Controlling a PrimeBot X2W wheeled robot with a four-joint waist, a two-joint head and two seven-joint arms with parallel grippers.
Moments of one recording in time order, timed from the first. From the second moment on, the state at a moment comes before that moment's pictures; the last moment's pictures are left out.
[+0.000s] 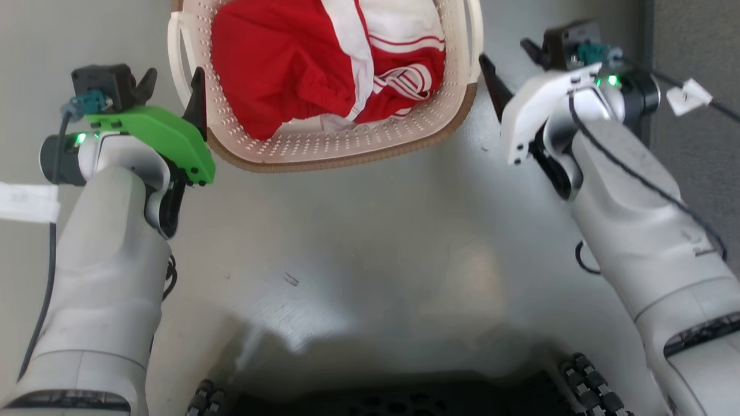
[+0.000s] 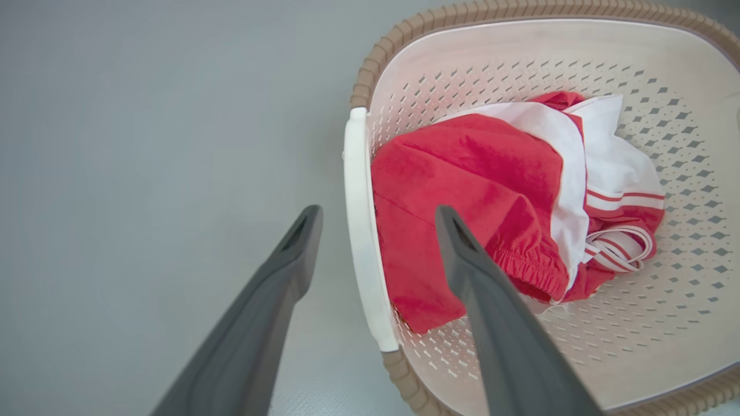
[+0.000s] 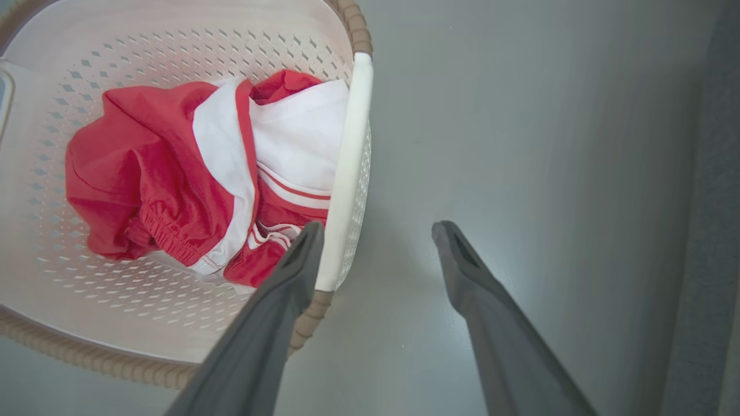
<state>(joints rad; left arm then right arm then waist) -0.86 0.05 -0.20 0.87 -0.34 -0.12 -0.10 -0.88 -0.07 0.39 0.86 0.19 0.05 -0.02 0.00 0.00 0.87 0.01</state>
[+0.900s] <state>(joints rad) -1.02 0.02 -0.26 1.02 -0.42 -0.12 -0.03 -1.04 -0.07 0.51 0.94 0.32 0.07 -0.01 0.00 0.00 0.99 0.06</state>
